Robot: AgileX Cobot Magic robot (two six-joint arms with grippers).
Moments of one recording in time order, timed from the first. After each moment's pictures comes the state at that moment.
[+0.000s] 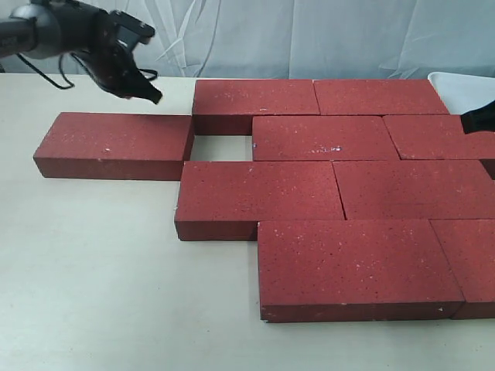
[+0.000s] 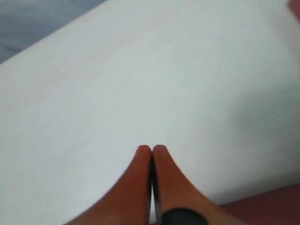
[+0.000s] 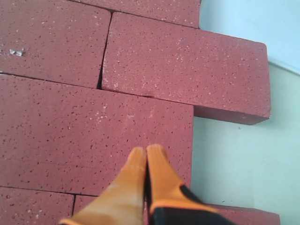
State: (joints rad) left arm -0.19 2.35 -1.92 0.21 0.66 0.12; right arm -0.01 1.29 -0.88 -0.07 0.59 -0.16
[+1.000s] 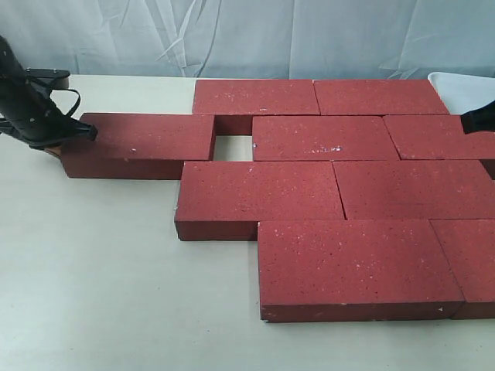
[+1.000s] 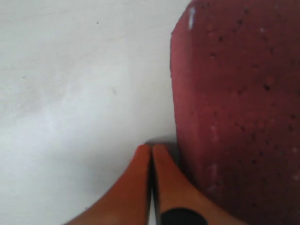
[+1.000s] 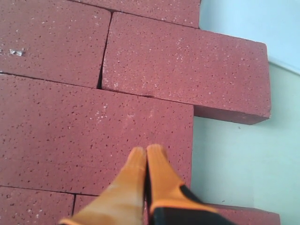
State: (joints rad) left arm 0.05 2.23 -1.54 -0.21 0.72 0.30; right arm -0.01 1.29 -0.88 -0.07 0.59 -0.16
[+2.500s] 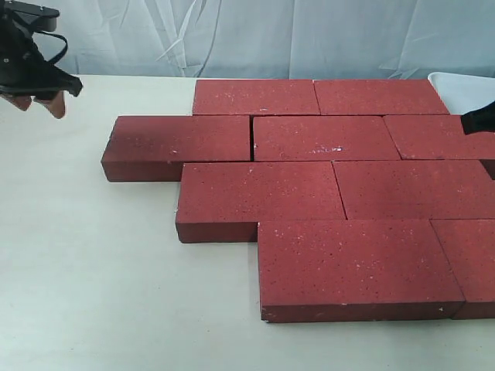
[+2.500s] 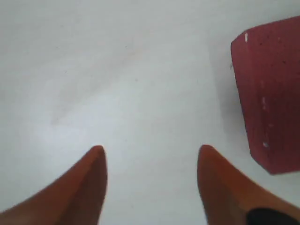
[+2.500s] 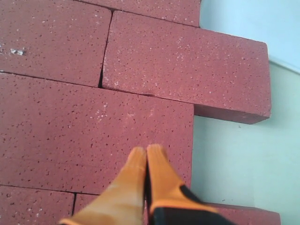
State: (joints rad) left arm -0.02 1.99 -1.61 0.02 0.97 0.17; right arm -0.01 1.29 -0.88 -0.07 0.60 -0.16
